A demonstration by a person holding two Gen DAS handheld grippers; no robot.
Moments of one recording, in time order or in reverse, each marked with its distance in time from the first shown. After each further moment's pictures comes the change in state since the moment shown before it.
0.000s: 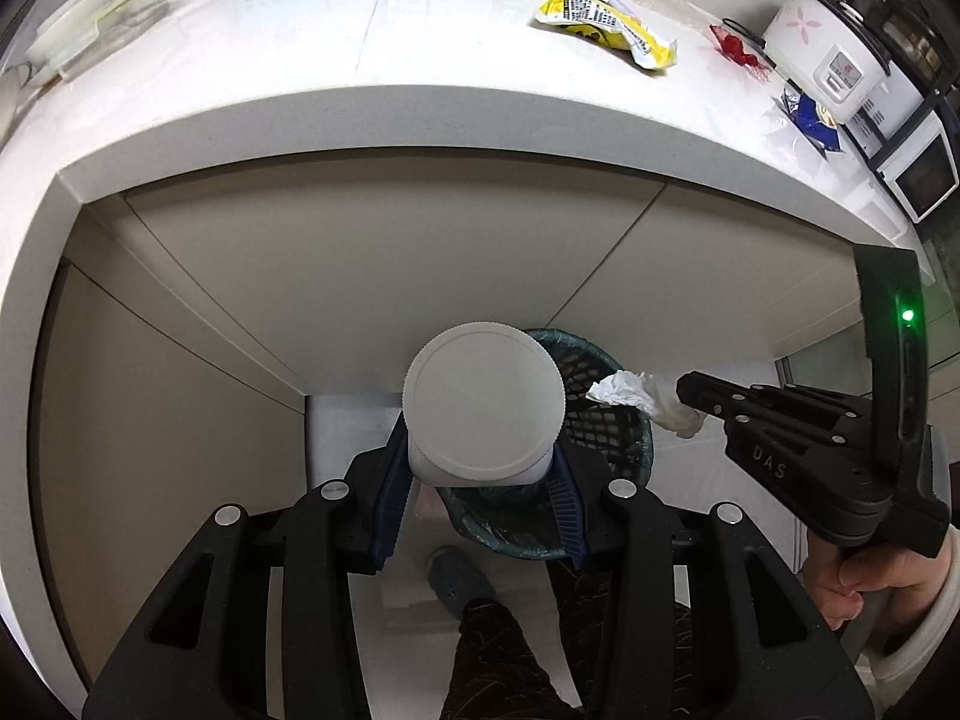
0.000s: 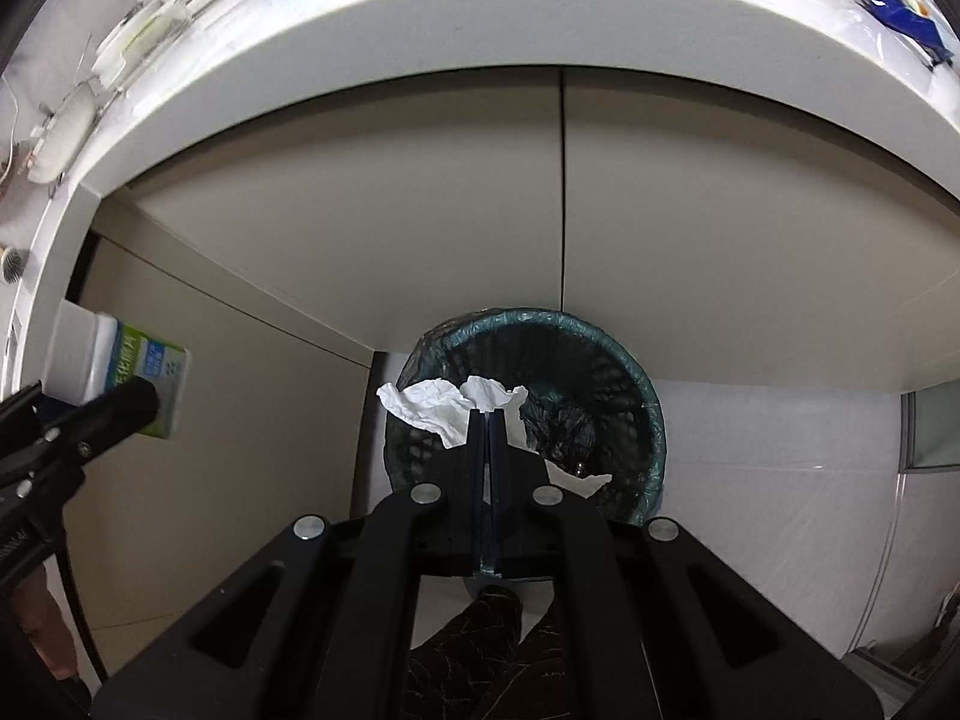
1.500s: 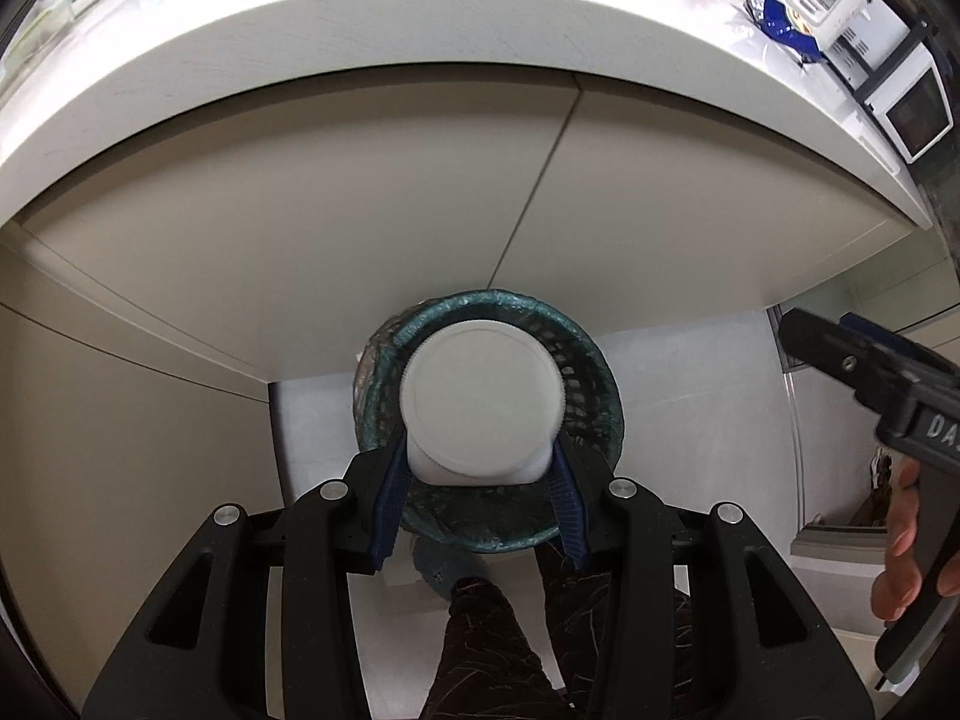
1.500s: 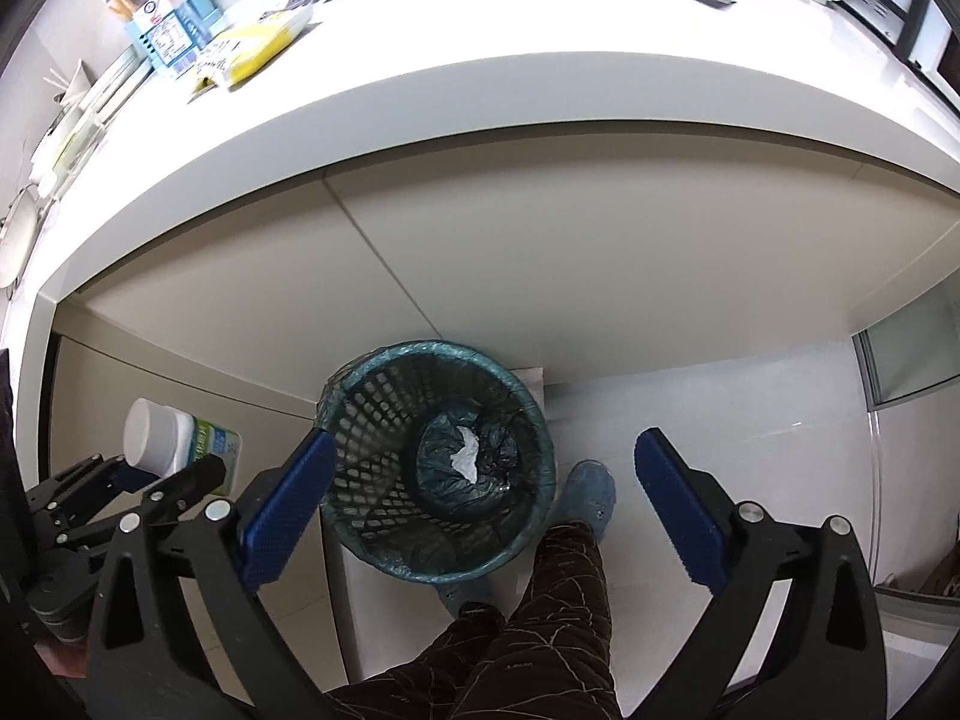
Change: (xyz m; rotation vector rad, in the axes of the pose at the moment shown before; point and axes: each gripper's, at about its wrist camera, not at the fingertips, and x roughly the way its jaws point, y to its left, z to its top) left arm 0.056 -0.063 0.001 0.094 0.098 -0.027; right arm -0.058 -0.086 -0.012 0.210 -0.084 -0.109
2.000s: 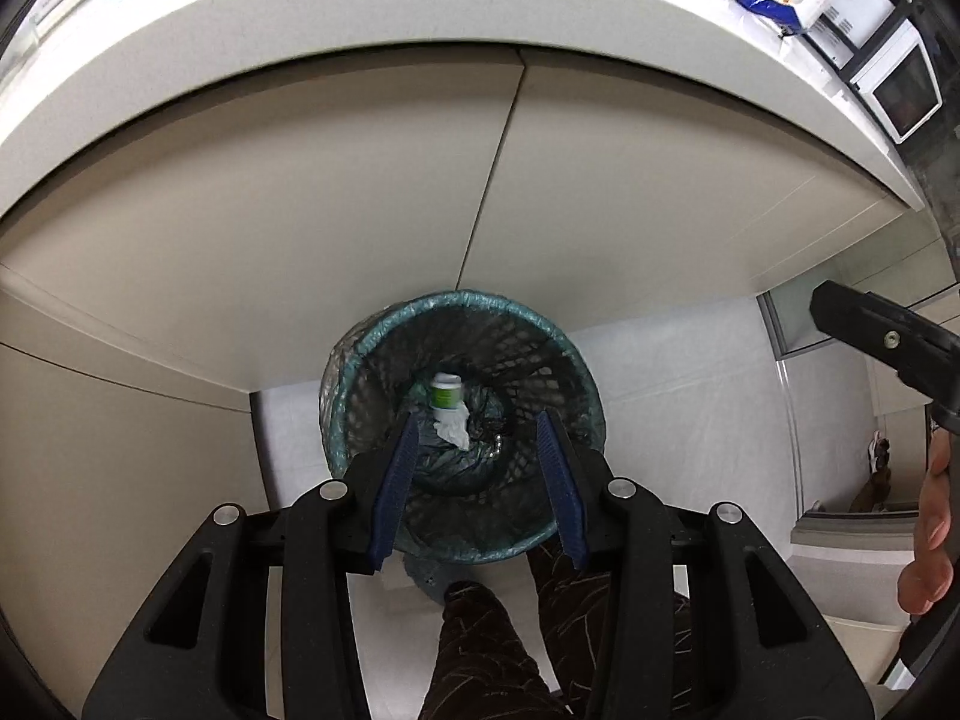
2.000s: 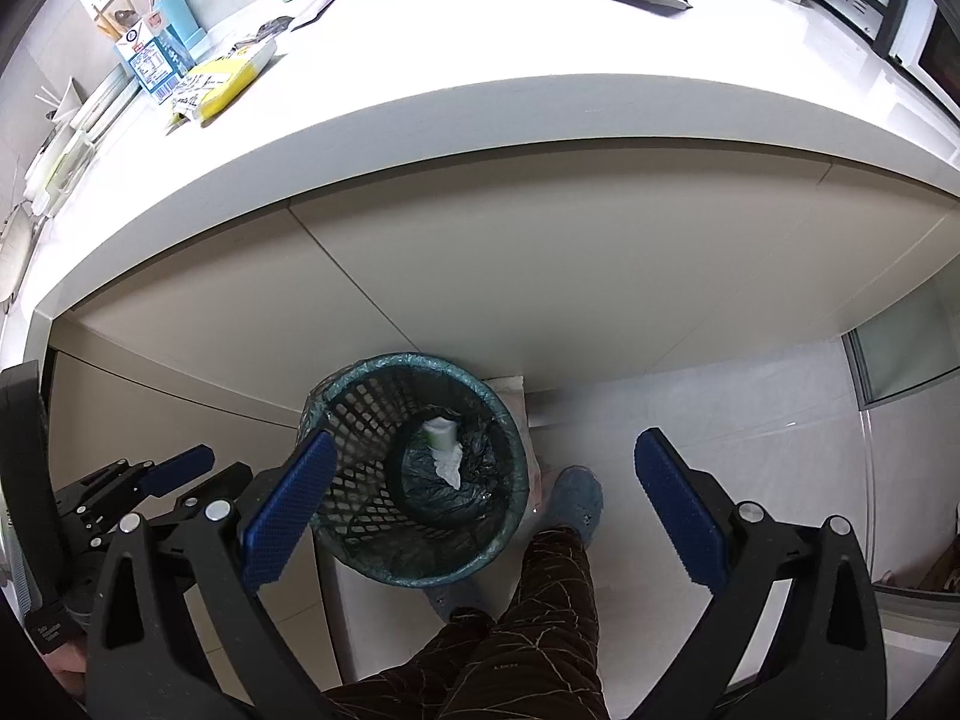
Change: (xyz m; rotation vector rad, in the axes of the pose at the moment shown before) left arm 0.018 -0.028 0.010 0.037 -0.006 -0.019; right arm -0.014 -0.024 0.003 0.019 -0.015 -0.012
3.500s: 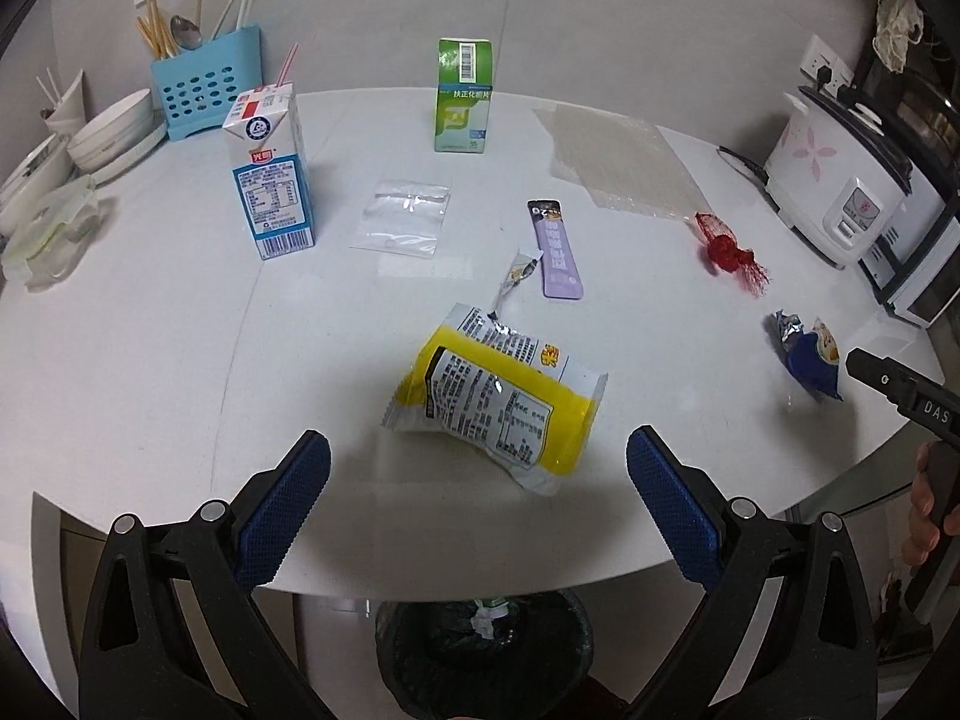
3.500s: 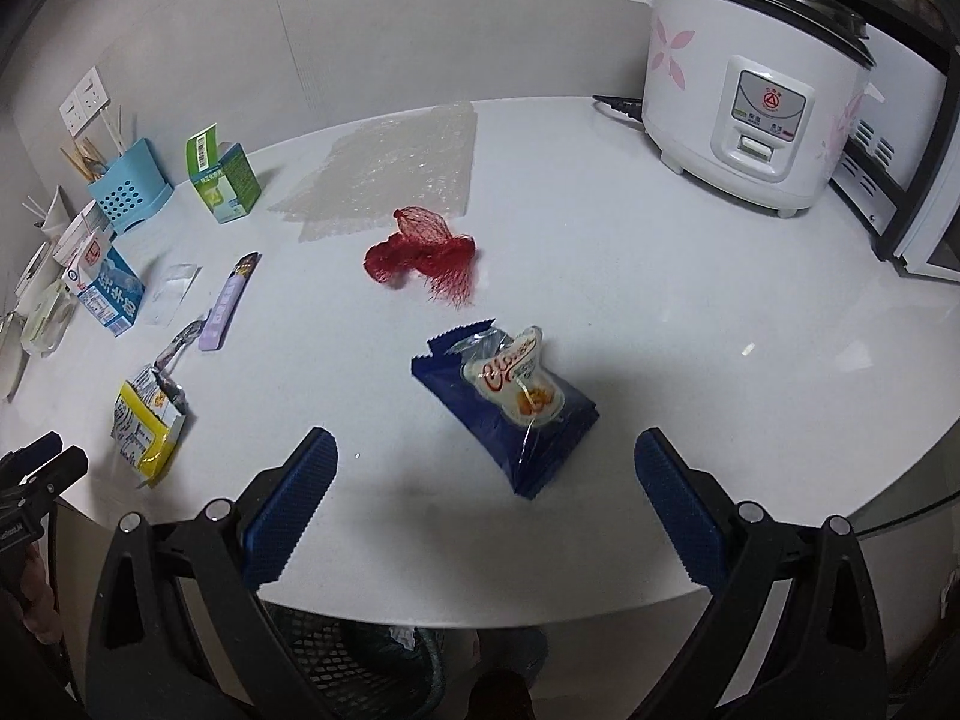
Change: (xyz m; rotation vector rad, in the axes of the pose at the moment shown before) left arm -0.100 0.022 0.192 -0.125 -0.313 0.114; right arm -0.046 -0.074 0.216 -0.051 -0.240 -0.021
